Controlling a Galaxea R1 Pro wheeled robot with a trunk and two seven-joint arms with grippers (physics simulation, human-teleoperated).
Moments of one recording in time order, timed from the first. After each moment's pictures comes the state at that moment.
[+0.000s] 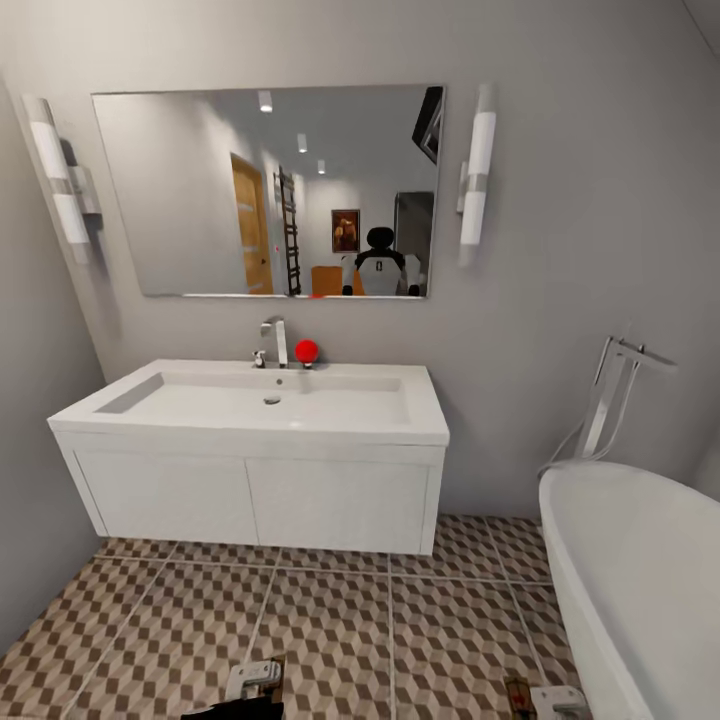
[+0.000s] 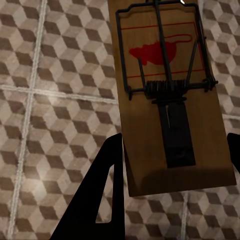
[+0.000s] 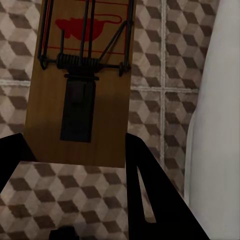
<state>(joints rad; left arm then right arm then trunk) -0.31 -0.01 -0.18 -0.51 0.29 0.27 0.03 -0.43 -0.07 -0.05 -0.16 0.10 0.15 -0.14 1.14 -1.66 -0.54</state>
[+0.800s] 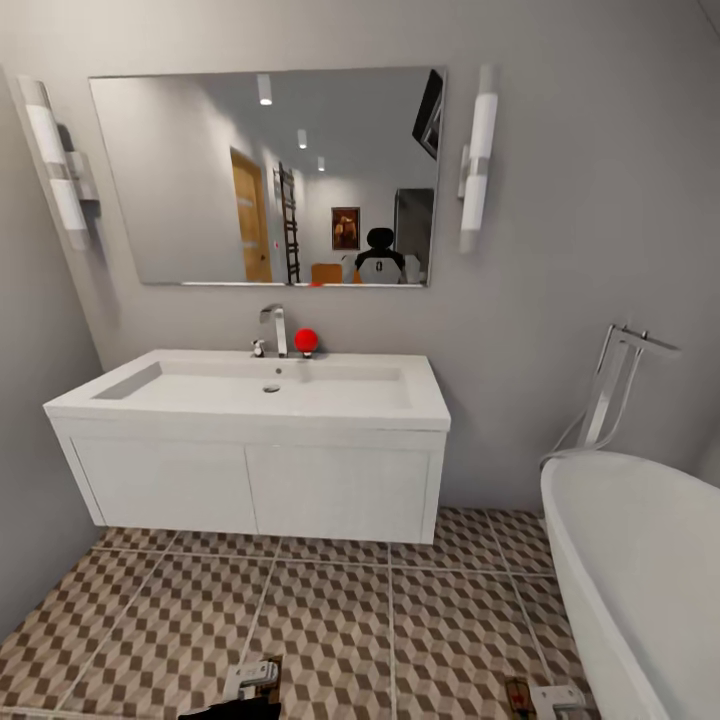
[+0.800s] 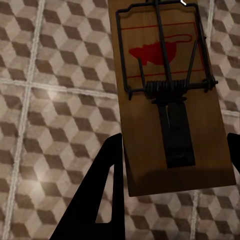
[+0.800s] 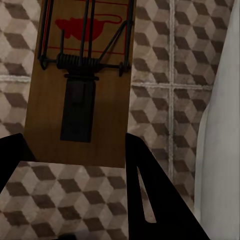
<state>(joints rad) -0.31 0.00 -0.17 -0.50 0.30 0.27 0.03 -0.43 -0.08 -0.06 -0.16 0.10 0.14 -0.13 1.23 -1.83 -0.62</state>
